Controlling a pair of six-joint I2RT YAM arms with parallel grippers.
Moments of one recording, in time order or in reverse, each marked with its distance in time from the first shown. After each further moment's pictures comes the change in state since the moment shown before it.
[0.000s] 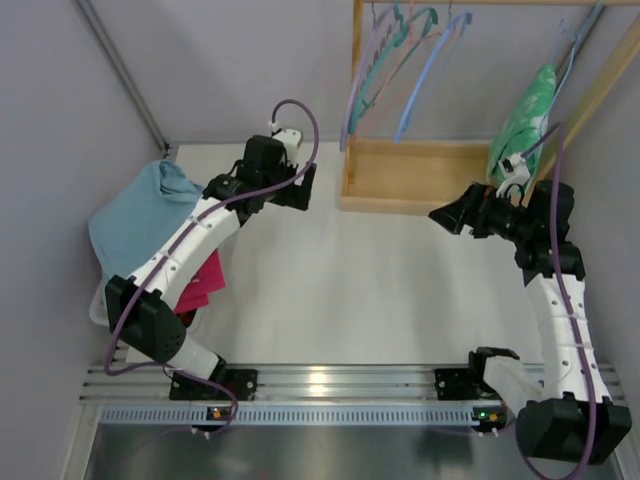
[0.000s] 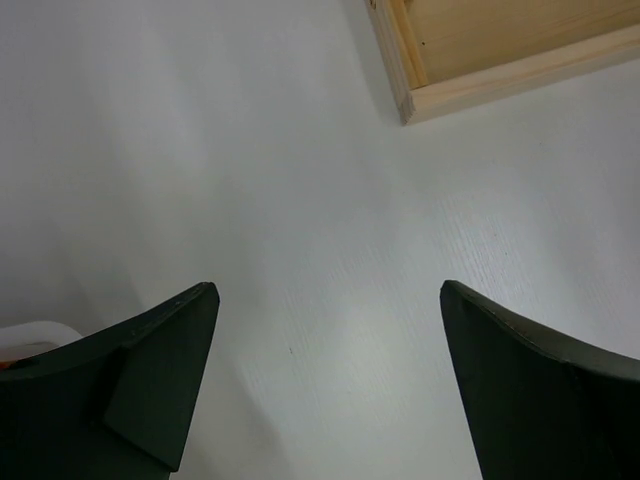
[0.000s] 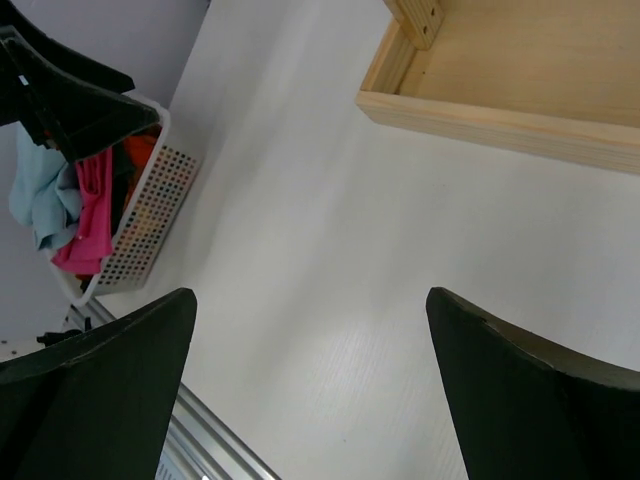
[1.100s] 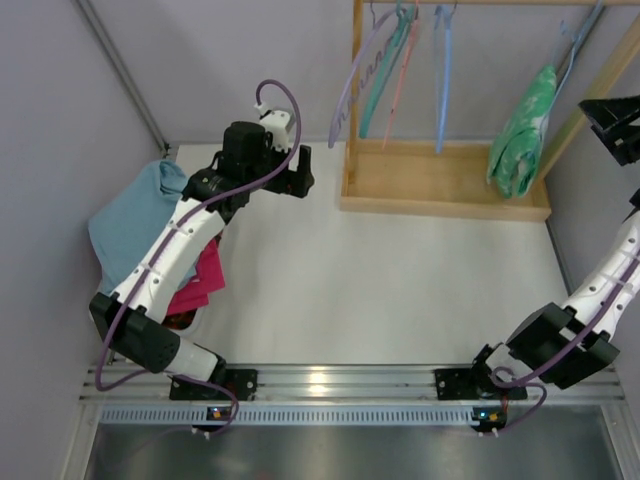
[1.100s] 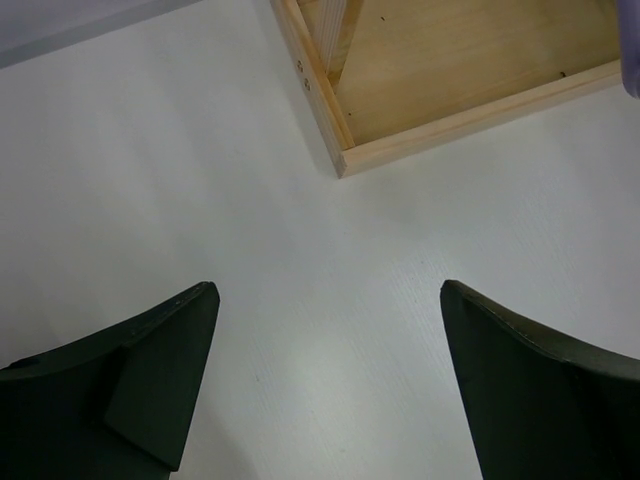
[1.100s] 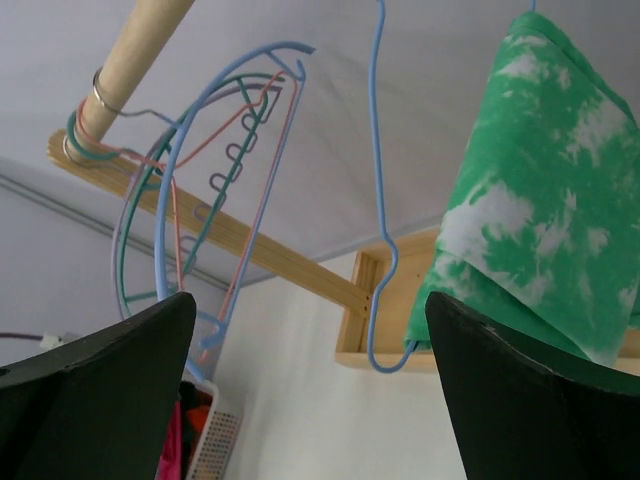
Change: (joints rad) left arm 0.029 -0.061 0.099 -0.010 0.151 -0.023; right arm -0.665 0.390 0.680 0.163 -0.293 0.432
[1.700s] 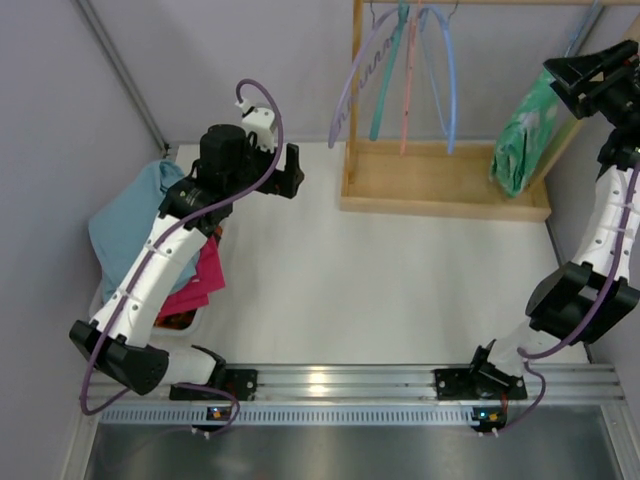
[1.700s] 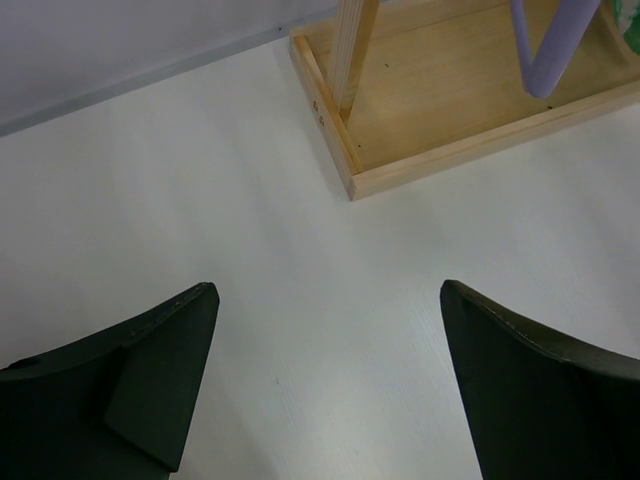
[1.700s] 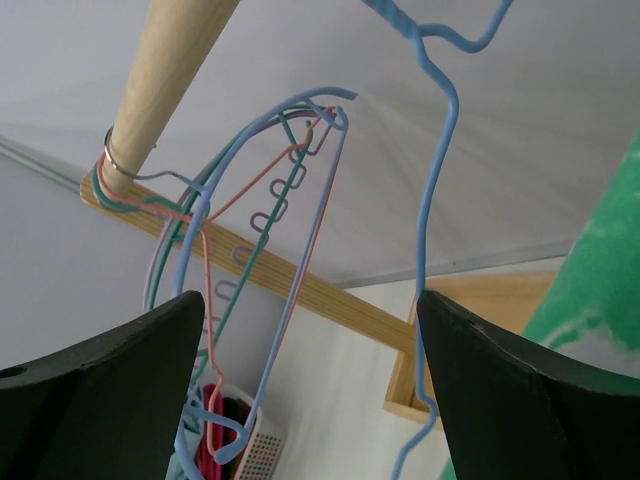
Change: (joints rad) left arm 0.000 -0.117 -0.011 -0.002 -0.032 0.030; right arm 0.256 0.282 0.171 0.253 0.124 0.214
